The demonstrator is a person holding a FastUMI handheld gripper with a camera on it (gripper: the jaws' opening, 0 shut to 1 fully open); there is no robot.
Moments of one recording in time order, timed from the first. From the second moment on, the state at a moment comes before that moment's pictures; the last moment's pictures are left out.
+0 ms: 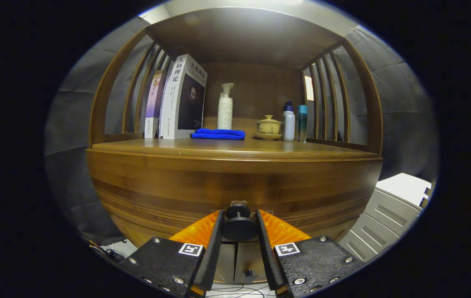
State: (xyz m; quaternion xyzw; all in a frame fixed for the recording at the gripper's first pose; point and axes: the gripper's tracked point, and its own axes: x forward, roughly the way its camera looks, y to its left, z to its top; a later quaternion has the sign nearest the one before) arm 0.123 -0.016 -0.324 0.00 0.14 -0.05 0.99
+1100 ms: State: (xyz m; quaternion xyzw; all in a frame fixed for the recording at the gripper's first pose) arm 0.016 -0.014 -0.309 -0.03 0.16 -0.05 0.98
